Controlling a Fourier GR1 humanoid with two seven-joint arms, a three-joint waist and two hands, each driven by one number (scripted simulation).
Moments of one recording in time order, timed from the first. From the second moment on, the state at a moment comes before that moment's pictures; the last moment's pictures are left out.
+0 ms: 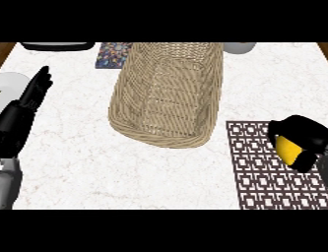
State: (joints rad) left arm -0.20 0.28 0.11 -1.58 -0.14 -0.12 0.01; right arm -0.35 -0.51 0.13 -1.04 1.15 0.31 -0.50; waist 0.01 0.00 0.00
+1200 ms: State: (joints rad) left arm -0.20 0.27 0.12 -1.55 -0.15 -0.11 0.00; right arm -0.83 -0.34 -0.36 -1.33 0.66 0.28 0.06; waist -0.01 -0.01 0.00
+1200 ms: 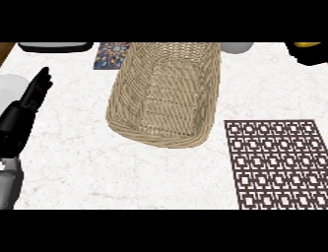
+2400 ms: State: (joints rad) left arm -0.22 0.25 0.11 -1.55 -0.16 -0.13 -0.01; right arm -1.37 -0.10 -0.18 -1.06 0.59 0.40 0.63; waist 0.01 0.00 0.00
